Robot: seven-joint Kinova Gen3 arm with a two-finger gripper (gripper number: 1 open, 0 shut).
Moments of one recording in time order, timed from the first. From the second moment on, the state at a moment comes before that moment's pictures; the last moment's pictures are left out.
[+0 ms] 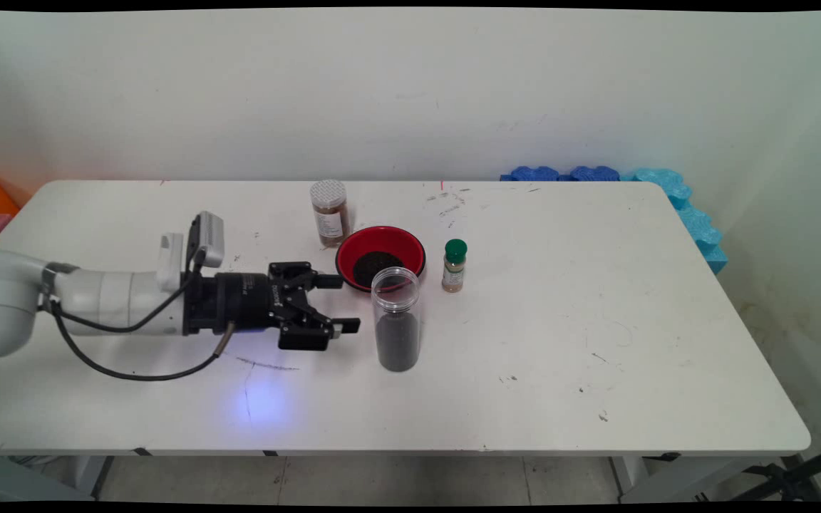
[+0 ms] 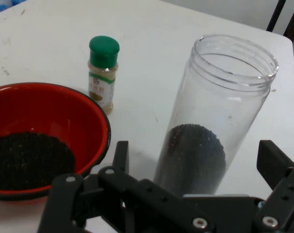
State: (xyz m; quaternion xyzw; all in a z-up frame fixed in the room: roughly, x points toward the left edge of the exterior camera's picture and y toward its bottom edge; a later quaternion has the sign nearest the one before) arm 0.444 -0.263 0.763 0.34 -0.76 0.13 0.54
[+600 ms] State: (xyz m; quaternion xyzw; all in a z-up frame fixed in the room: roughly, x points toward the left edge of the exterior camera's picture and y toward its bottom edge) arm 0.436 -0.264 0.737 0.33 -0.75 0.13 0.55
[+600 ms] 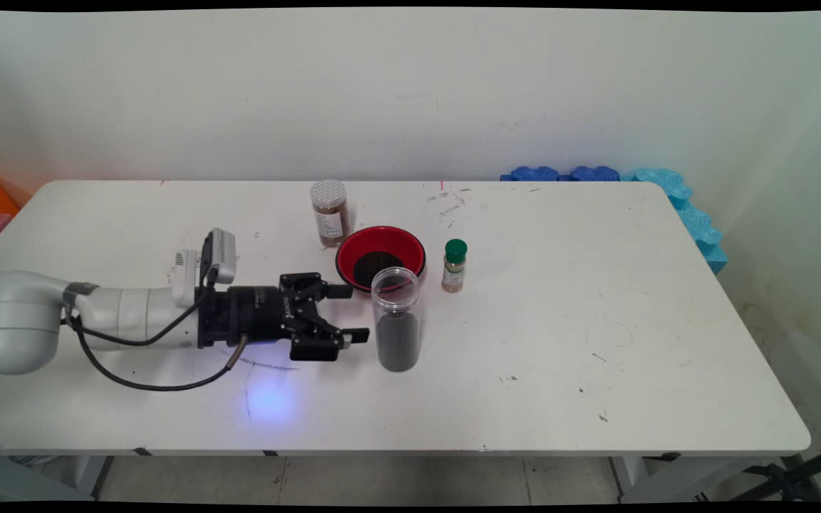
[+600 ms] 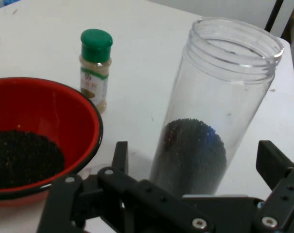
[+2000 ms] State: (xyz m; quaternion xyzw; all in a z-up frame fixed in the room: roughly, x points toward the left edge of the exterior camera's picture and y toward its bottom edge) arm 0.417 -0.274 0.692 0.34 -0.77 0.11 0.53
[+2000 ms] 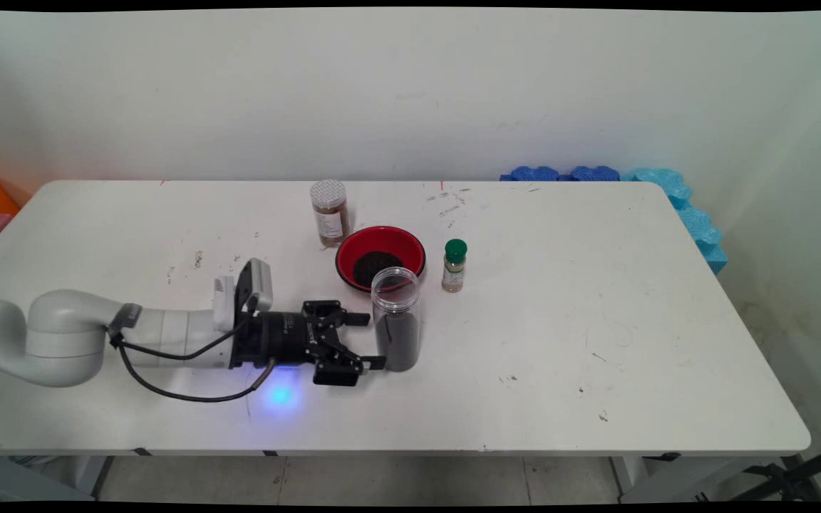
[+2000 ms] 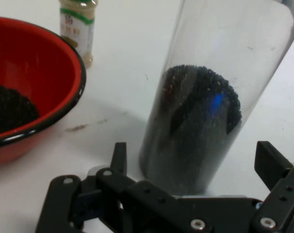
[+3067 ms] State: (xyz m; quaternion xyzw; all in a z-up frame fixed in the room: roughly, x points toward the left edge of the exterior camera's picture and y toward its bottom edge) arm 0.398 -0.295 0.706 0.30 -0.76 0.14 0.56
